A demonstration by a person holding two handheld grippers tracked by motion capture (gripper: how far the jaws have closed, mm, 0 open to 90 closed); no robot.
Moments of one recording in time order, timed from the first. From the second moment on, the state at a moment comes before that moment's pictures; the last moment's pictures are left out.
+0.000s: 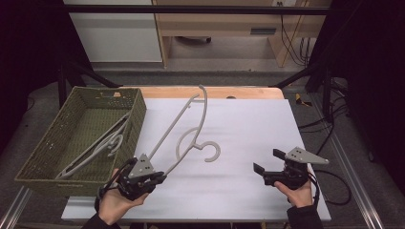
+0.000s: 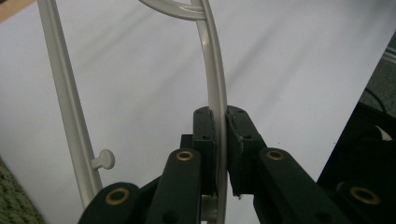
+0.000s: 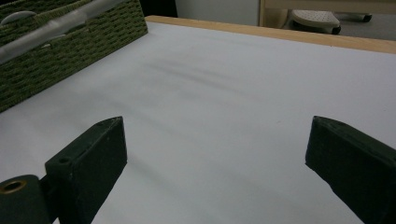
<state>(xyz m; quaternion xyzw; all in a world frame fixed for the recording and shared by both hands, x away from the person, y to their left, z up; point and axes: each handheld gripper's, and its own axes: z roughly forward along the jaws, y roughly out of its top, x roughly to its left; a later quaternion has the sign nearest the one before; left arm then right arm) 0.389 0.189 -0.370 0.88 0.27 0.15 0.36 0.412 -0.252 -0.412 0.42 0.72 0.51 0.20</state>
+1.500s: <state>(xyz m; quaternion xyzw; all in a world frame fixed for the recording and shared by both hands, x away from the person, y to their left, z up) 0.436 0.321 -0.296 0.88 0.30 0.19 0.33 0.410 -0.256 -0.407 0.42 0.72 0.51 0.23</state>
